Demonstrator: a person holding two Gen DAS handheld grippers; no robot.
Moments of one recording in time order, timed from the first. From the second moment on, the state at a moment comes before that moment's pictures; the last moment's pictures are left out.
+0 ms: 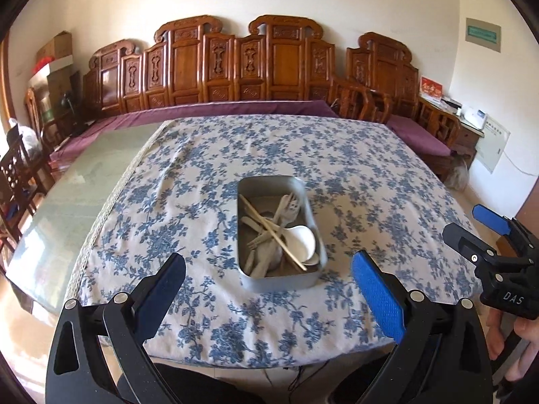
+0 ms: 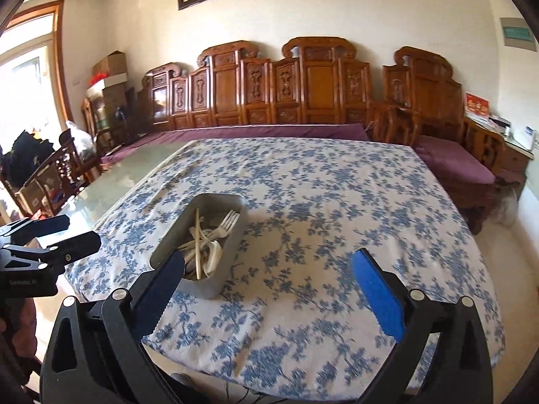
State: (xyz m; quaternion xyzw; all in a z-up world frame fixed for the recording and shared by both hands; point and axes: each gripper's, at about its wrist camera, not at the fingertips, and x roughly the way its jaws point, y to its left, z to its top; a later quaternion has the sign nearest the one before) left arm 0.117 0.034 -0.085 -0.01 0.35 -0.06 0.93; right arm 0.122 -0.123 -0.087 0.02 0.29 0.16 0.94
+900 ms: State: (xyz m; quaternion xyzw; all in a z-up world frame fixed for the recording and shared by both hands) left arm 0.038 0.015 0.012 0.00 0.26 -0.06 0.96; right arm 0.035 -0.153 0.008 0.02 0.19 0.13 0.97
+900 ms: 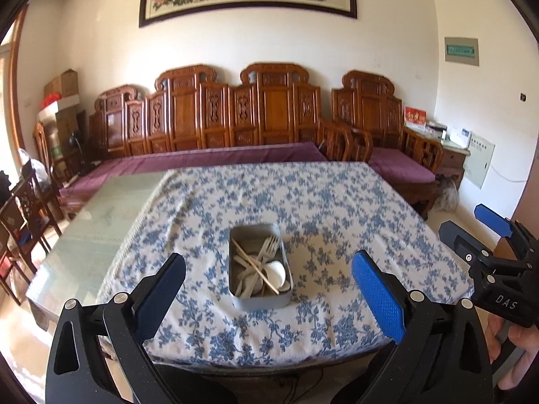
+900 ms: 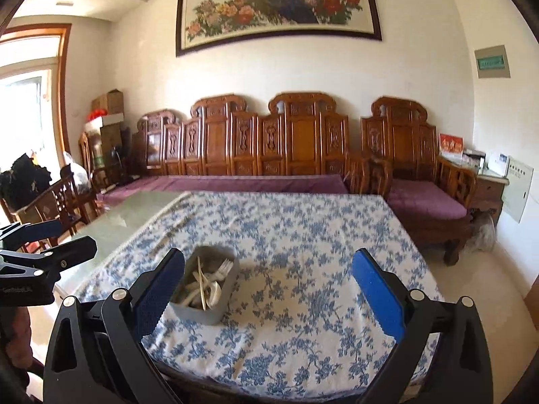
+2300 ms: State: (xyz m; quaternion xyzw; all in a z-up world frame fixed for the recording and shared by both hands) left arm 0.003 0.029 0.044 -0.01 0.20 -0.04 0.98; right arm 0.004 -0.162 0.042 0.03 0.14 0.12 0.98
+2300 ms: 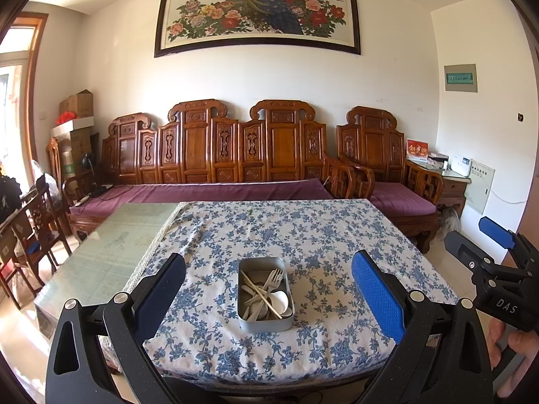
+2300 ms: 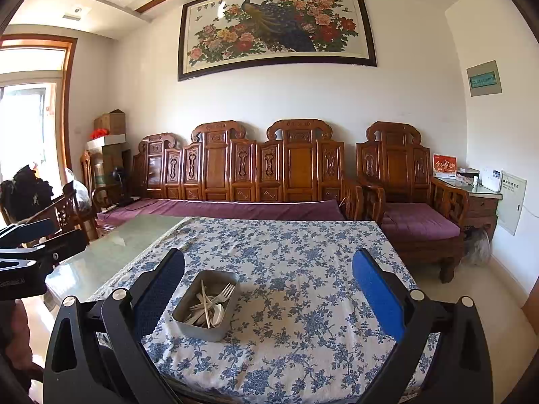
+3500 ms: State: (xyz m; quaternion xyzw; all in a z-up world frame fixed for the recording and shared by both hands) left arm 0.005 0.027 0.042 0.00 0.20 -0.04 0.98; right arm 0.005 -0.158 0.040 0.03 0.14 0.12 0.98
